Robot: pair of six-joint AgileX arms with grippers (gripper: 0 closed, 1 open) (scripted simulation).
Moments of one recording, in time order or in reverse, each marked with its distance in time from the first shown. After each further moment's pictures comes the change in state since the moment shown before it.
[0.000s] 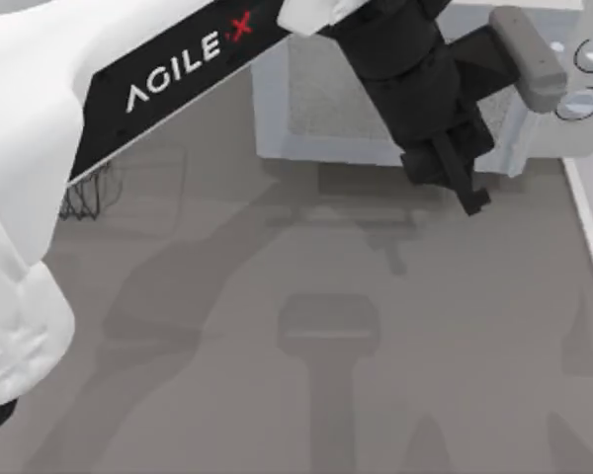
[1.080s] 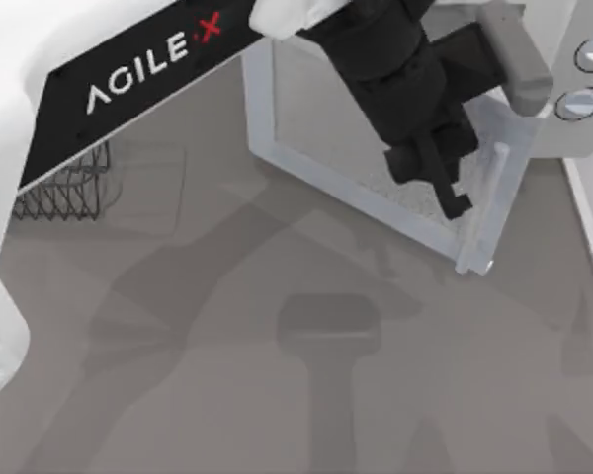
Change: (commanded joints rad) left arm 0.009 -0.080 -0.109 0.059 -0.041 0.033; right arm 0.000 0.000 0.000 0.000 0.000 0.000
